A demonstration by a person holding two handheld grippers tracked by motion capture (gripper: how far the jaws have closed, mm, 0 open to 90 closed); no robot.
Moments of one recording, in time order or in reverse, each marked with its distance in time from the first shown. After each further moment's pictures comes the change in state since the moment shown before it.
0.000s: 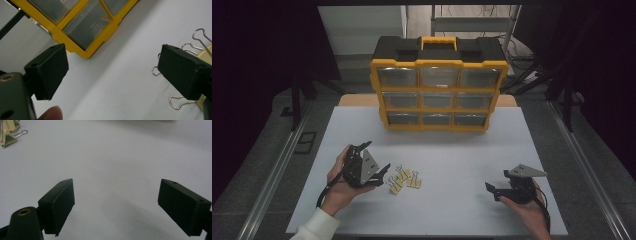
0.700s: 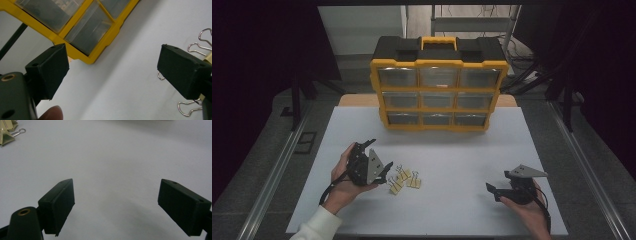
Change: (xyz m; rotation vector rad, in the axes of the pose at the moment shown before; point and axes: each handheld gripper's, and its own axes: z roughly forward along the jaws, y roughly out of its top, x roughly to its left) left arm -0.004 0.009 0.007 -0.001 0.031 0.083; right arm -0.001 -0.002 -0.001 0.005 -0.006 0.009
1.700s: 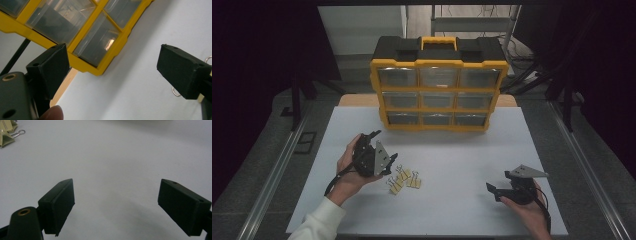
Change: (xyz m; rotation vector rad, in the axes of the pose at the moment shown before) left arm 0.011 0.021 0.014 -0.019 0.036 0.048; right arm -0.001 -0.001 0.000 -0.004 -0.002 0.009
